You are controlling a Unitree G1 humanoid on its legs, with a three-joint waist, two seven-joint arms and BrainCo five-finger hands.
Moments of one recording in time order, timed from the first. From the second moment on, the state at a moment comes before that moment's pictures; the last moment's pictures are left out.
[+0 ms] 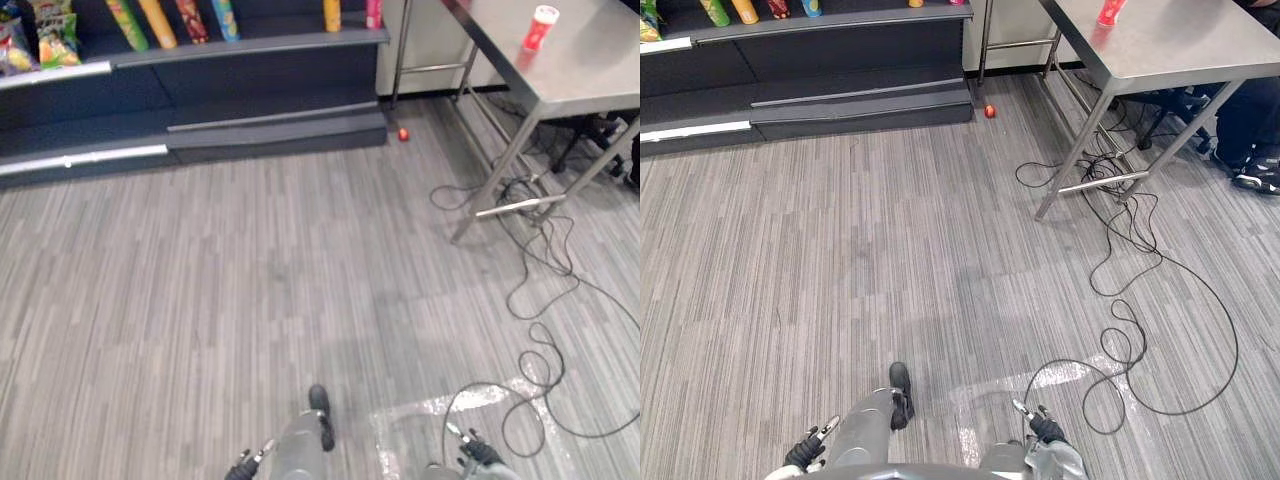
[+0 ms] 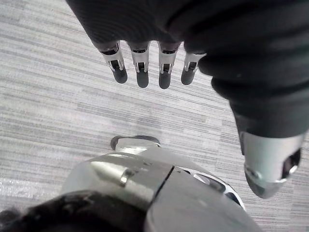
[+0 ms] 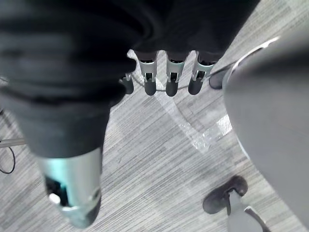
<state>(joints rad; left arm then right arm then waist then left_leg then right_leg) 0.09 0.15 0.10 1.18 -0.33 -0.17 -0.03 -0.04 -0.06 -0.32 1.25 0.27 -0.15 0.11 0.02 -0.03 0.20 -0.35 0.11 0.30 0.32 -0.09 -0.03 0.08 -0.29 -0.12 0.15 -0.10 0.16</state>
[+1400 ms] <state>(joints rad) 0.14 0.08 0.23 1.17 -0.33 -0.19 -0.05 0.02 -0.07 -0.23 1.16 0.24 -0.18 0.12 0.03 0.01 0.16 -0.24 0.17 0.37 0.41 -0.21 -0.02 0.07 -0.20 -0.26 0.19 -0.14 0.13</state>
